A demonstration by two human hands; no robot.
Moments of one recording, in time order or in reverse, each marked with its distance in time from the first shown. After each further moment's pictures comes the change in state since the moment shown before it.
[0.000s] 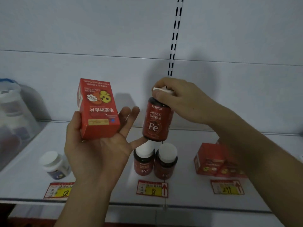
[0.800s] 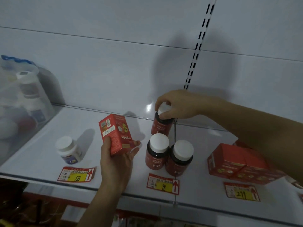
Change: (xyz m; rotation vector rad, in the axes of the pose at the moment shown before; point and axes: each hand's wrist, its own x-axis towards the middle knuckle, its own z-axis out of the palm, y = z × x) left_hand 0.003 -0.022 -0.104 0.349 0.391 0.192; right_hand 0.069 0.040 0.054 -0.404 -0.522 -0.031
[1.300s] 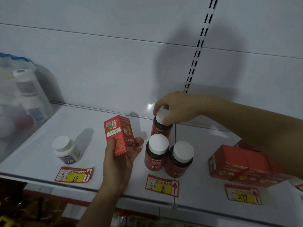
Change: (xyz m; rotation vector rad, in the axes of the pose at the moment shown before) left_hand 0.006 -0.008 -0.003 0.122 -0.097 -0.031; right_hand 0.005 0.000 0.001 0.000 -0.124 -0.012
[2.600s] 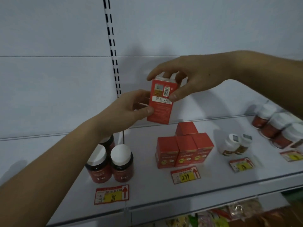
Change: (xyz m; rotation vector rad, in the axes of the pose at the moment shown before) left_hand 0.029 0.022 0.218 1.129 -0.977 0.169; right_hand -0.197 0.088 -0.079 0.098 0.174 0.050
